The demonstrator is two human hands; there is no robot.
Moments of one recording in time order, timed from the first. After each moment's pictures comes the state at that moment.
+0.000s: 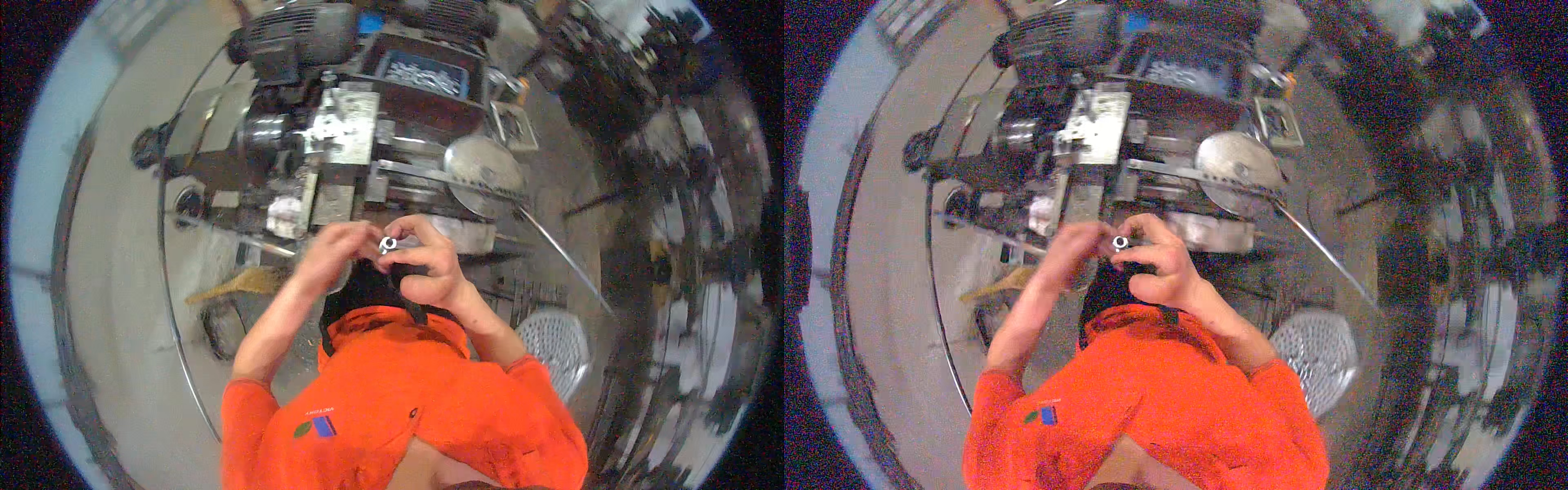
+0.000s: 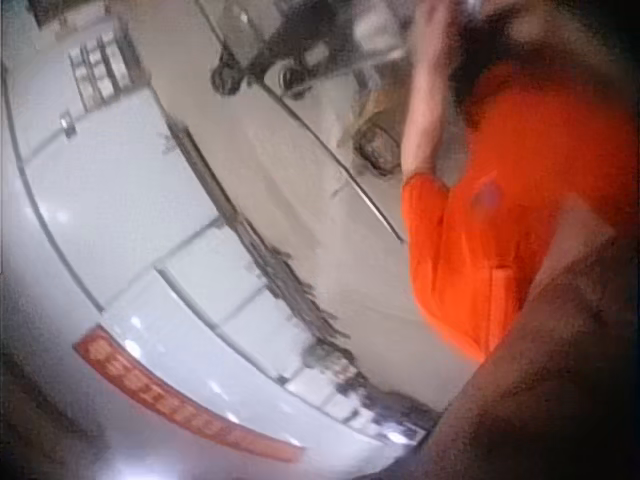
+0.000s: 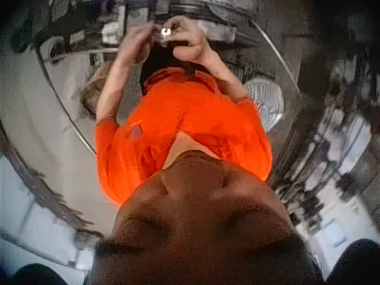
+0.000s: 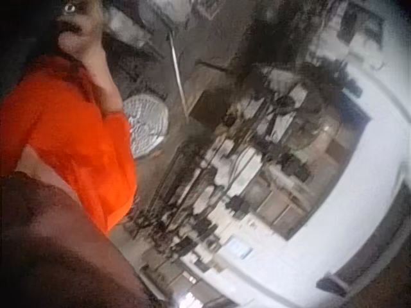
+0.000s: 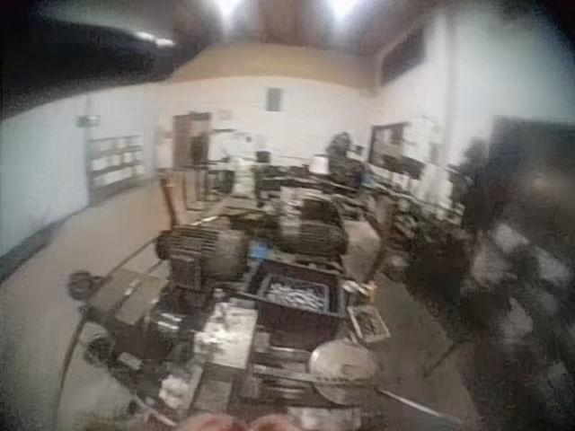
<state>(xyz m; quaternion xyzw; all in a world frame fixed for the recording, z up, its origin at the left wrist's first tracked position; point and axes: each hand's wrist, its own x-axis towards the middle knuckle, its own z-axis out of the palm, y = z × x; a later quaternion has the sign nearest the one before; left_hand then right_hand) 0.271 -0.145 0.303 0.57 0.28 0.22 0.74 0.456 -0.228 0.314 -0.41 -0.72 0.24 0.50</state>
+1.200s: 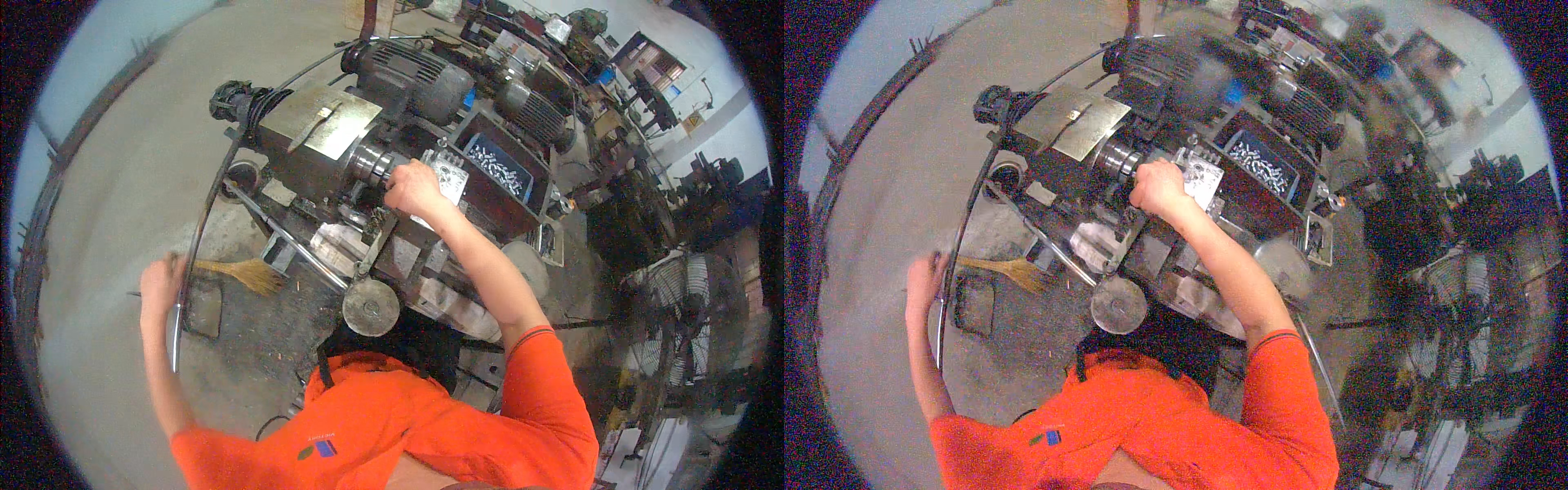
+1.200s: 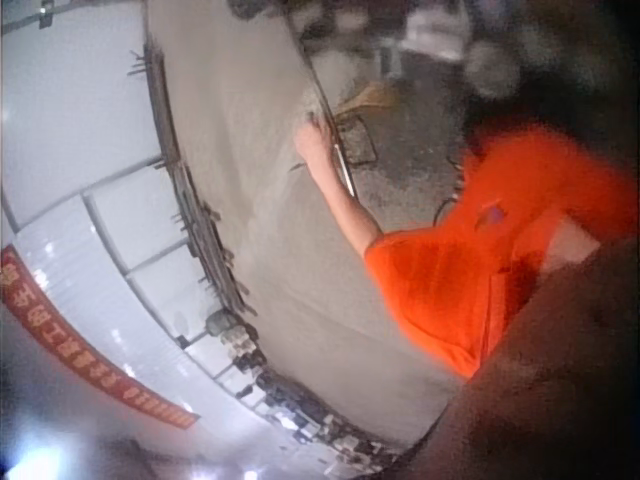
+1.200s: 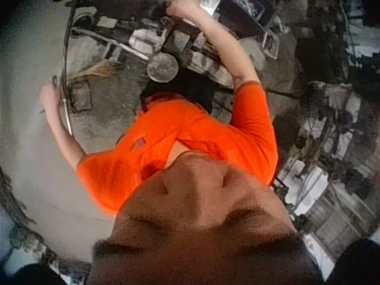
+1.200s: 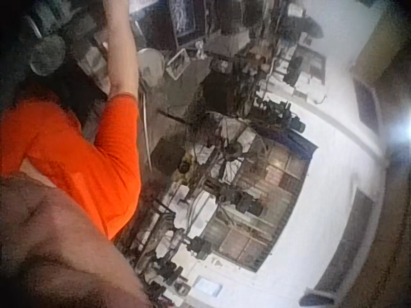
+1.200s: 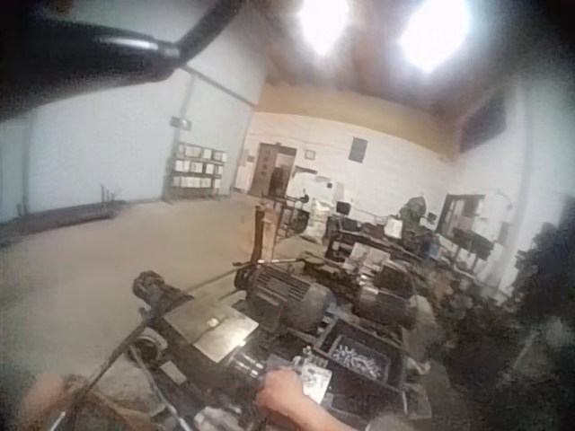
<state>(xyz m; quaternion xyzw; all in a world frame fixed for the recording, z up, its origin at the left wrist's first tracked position) -0.072 -0.157 0.299 0.63 0.78 0.06 0.00 0.371 0.031 0.318 -0.54 -0.84 -0.02 0.04</state>
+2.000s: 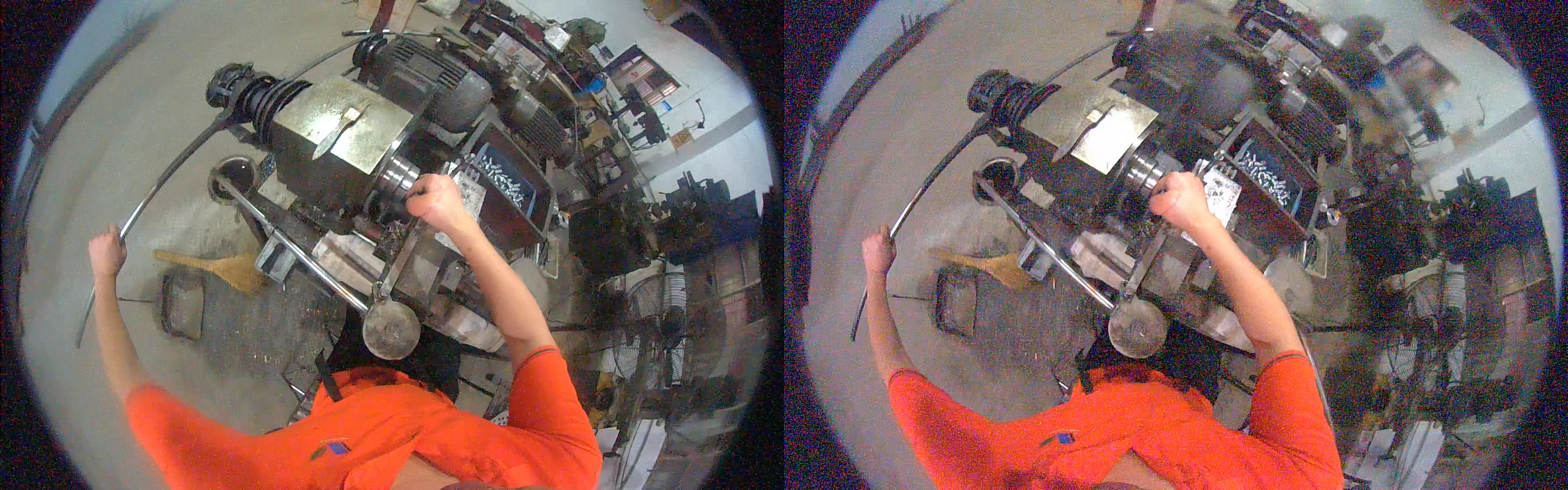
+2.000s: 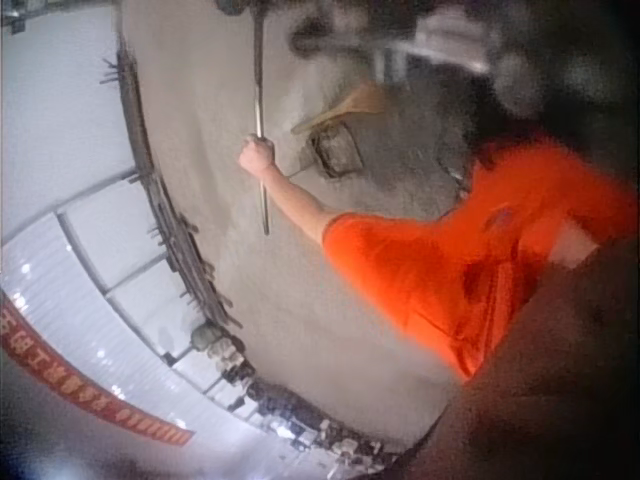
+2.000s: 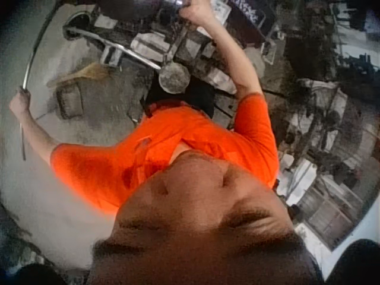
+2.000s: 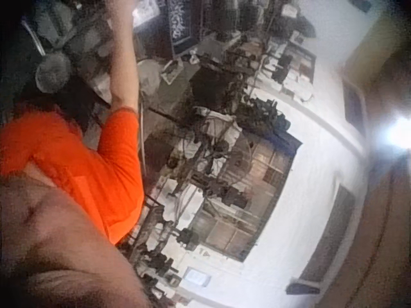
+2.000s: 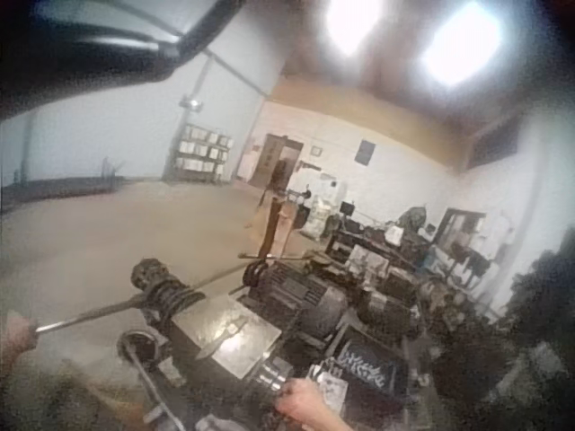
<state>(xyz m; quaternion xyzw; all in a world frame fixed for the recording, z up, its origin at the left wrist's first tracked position) -0.257 -0.079 0.233 0.62 0.76 -0.05 -0.21 0.367 0.045 0.308 -0.57 -0.80 0.13 0.14</state>
